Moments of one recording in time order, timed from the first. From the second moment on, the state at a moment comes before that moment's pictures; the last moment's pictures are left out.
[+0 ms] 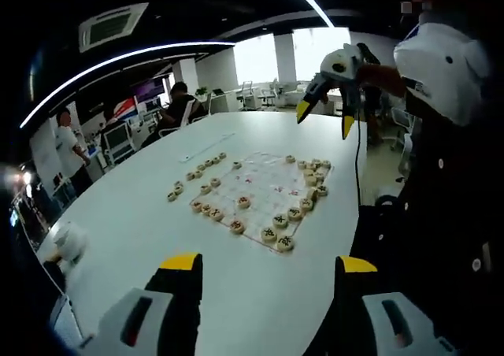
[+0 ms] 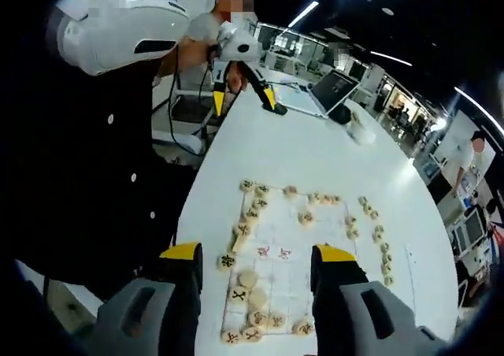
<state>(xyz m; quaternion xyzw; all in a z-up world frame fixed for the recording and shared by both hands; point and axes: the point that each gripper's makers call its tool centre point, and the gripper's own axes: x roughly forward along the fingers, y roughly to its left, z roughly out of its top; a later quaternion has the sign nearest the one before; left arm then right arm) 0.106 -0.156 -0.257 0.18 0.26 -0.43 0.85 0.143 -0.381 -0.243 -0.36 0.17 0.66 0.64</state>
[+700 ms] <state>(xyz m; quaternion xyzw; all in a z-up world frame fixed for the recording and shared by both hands) 0.091 -0.127 -0.267 0.17 0.25 -0.39 0.87 0.131 -0.297 -0.283 -0.42 0.18 0.71 0.53</state>
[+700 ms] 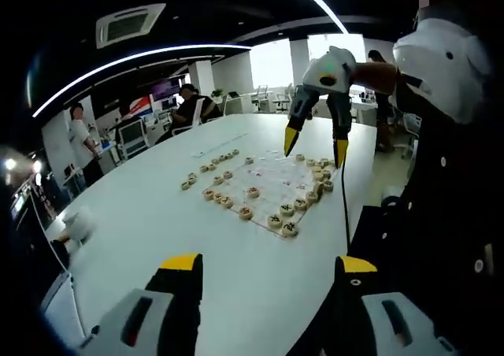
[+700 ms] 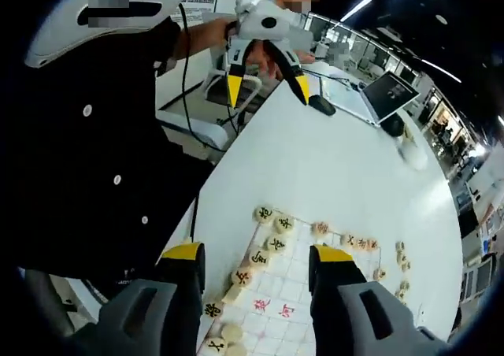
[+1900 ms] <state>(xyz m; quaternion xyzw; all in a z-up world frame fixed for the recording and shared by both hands) 0.072 -0.115 -0.279 0.15 0.27 -0.37 0.88 0.156 -0.237 -0.367 -0.51 0.19 0.71 0.43</state>
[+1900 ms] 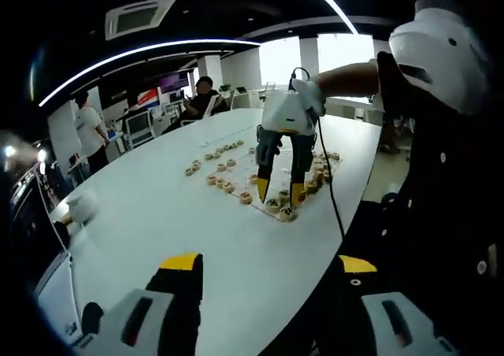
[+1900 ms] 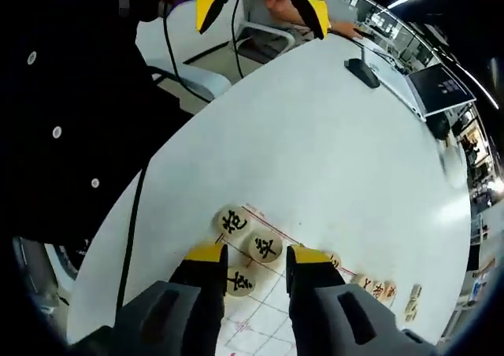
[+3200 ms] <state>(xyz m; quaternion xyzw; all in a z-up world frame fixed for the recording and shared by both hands) 0.096 -0.145 -0.277 0.14 0.24 -0.41 0.87 0.183 -0.316 -0.294 -0.41 0.20 0.64 0.62</state>
